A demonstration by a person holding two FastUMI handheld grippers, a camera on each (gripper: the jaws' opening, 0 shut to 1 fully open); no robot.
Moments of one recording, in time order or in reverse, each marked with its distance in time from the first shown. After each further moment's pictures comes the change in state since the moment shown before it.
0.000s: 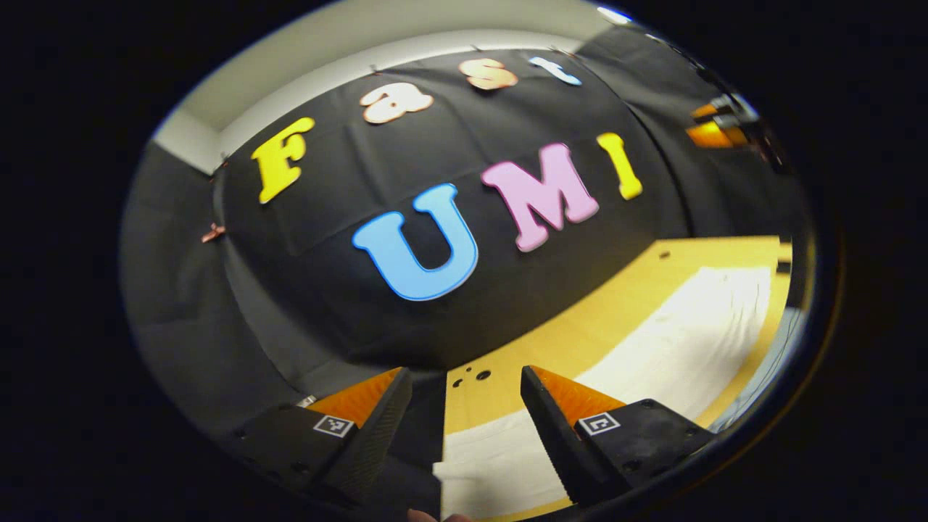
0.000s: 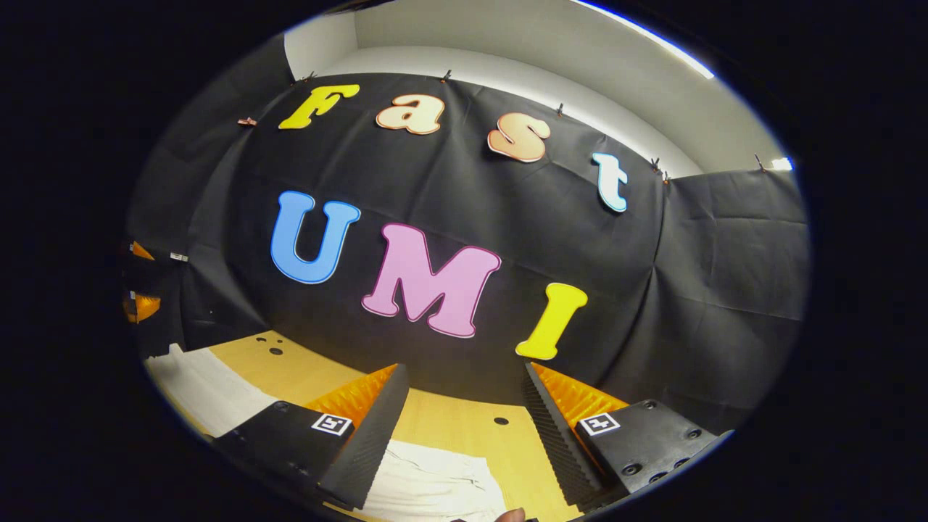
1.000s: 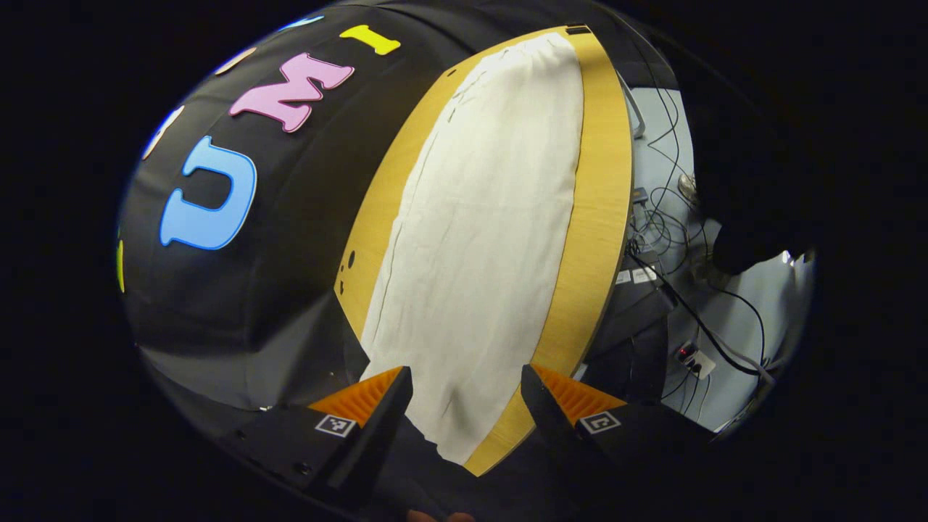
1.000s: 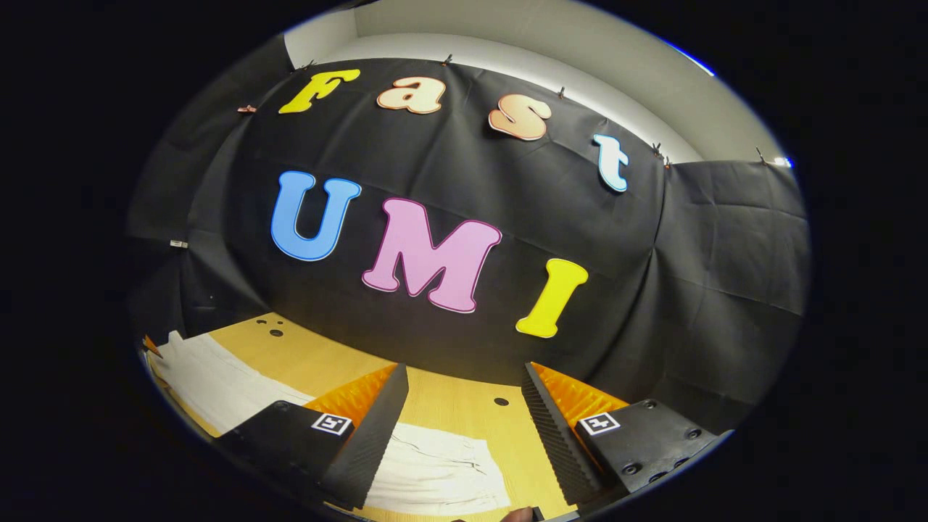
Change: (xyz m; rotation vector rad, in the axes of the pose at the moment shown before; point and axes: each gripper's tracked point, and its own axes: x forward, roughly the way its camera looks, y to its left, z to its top) left arm -0.009 -0.127 -0.307 0.620 0.426 -0.487; right arm 0.000 0.008 -0.028 -0.010 0.062 0.006
